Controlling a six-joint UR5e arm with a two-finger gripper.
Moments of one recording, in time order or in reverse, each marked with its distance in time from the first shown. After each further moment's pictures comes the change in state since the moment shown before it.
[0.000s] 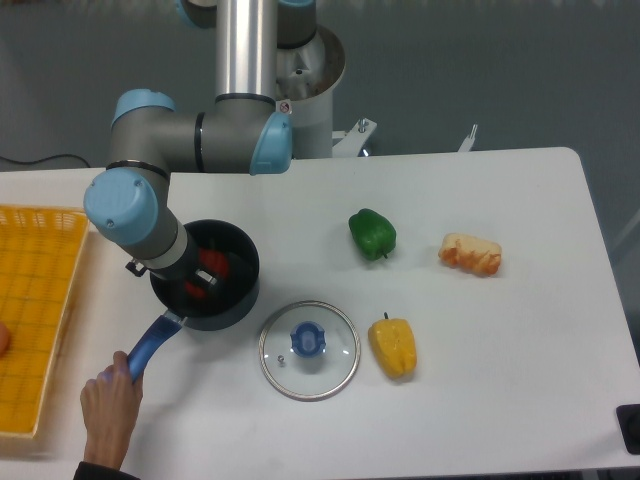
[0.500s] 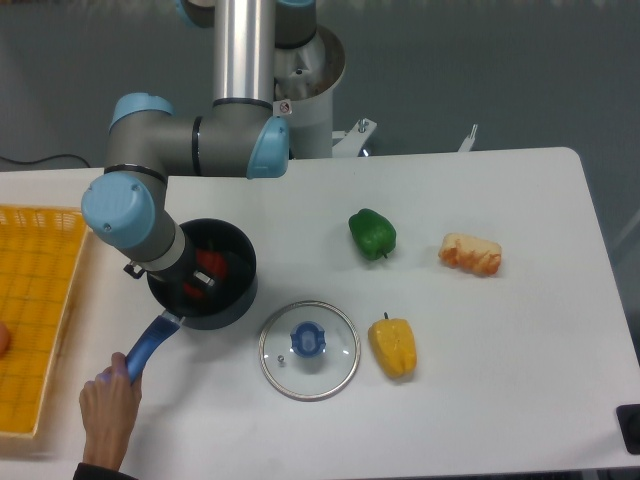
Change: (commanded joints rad) arm -0.003 -0.009 0.000 0.000 0.002 0.000
